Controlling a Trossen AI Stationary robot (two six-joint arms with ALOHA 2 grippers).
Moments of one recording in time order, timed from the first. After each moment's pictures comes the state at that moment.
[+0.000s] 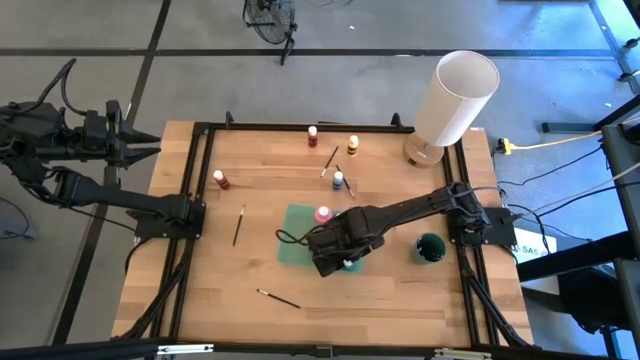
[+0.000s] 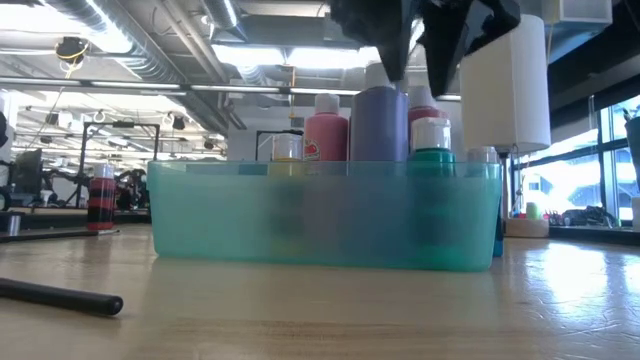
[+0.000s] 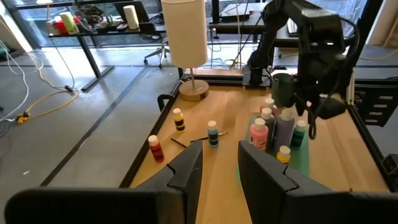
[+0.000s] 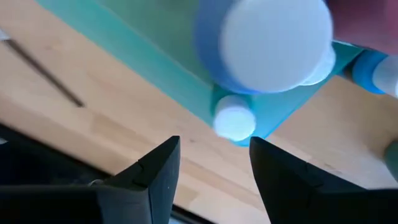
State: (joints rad) left arm 0.04 0.63 1.73 -1.43 -0.22 0.00; right arm 0.31 2.12 2.00 -1.37 -0.13 1.35
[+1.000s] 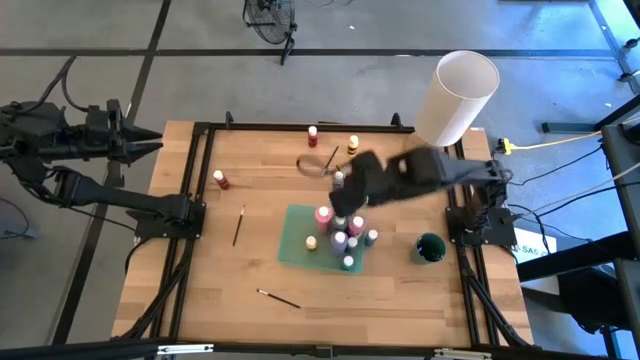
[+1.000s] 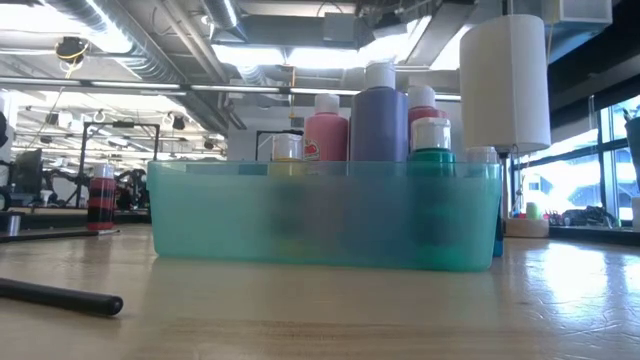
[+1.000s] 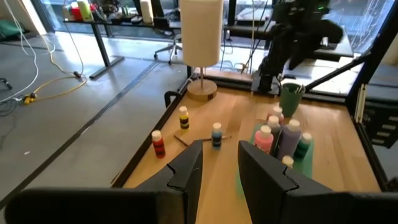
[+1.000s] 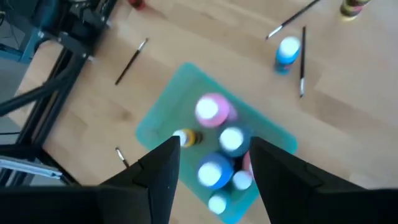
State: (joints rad) left arm 0.04 0.64 1.72 -1.41 -0.27 -0.10; right arm 0.22 1.90 2.35 -1.57 0.33 1.24
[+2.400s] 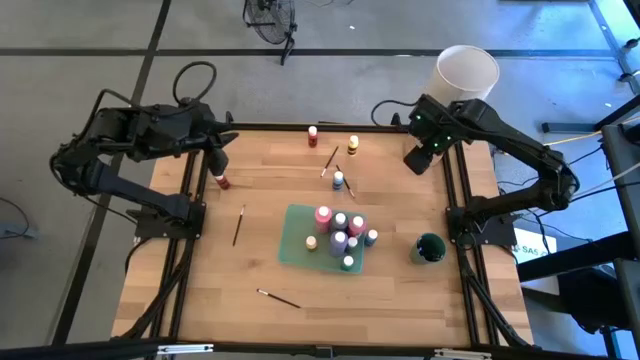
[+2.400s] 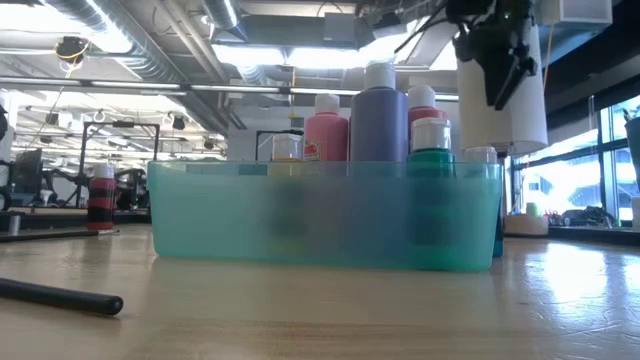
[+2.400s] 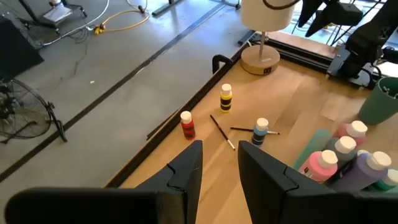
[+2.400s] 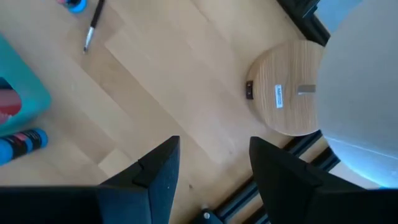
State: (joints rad) left arm 0.04 1.08 1.72 -1.28 -0.54 -0.34; right arm -0.58 1.29 1.38 -1.41 0.10 0.14
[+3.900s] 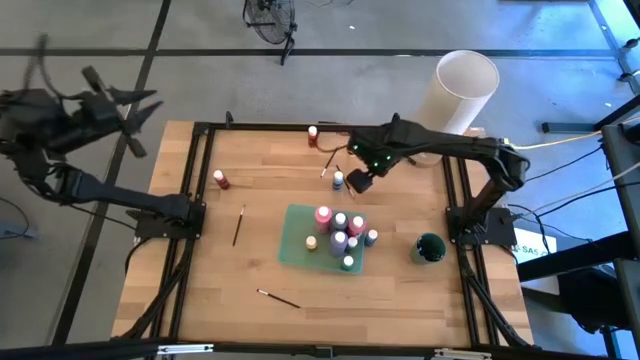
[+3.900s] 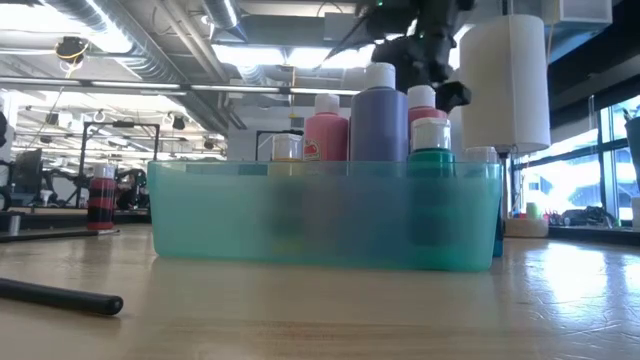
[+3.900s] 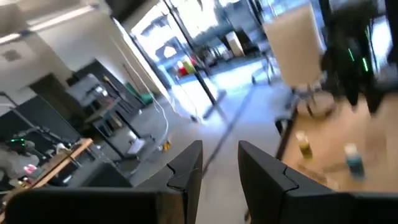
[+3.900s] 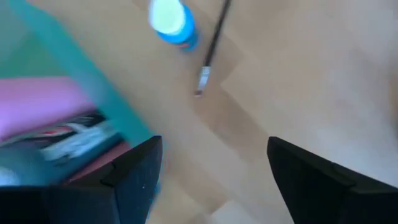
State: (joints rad) left arm 0.04 0.73 1.76 -1.17 -0.66 0.41; right arm -0.27 1.70 1.52 -1.19 -0.03 0.55
